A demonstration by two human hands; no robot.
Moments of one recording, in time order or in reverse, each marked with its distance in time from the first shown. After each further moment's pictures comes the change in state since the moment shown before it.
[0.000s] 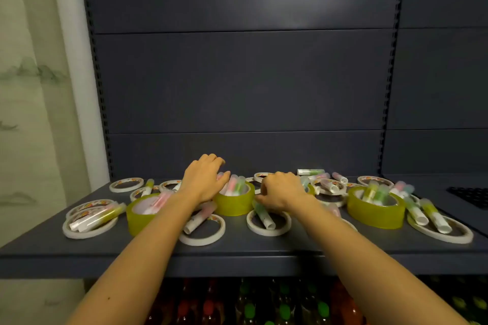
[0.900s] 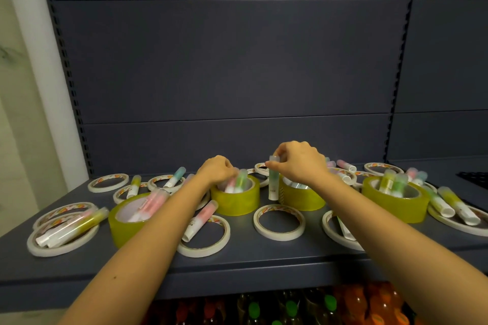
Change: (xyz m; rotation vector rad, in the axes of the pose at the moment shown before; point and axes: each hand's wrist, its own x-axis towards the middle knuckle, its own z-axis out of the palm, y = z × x) left_hand 0.053 -0.009 0.046 -0.515 -0.399 -0.277; right_hand 0.033 0.020 -0.003 0.324 0.193 0.273
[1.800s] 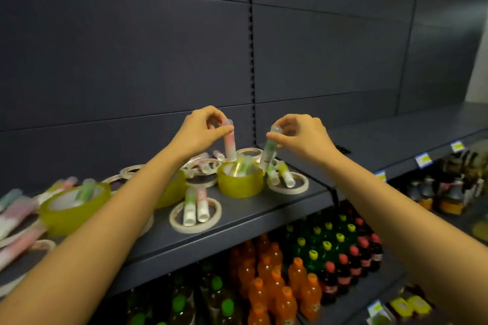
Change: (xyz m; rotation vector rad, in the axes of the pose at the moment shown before) left_hand -0.048 0.236 0.083 -0.376 0.087 0.678; right_hand -0.110 0.189 -0.164 0.251 0.253 0.184
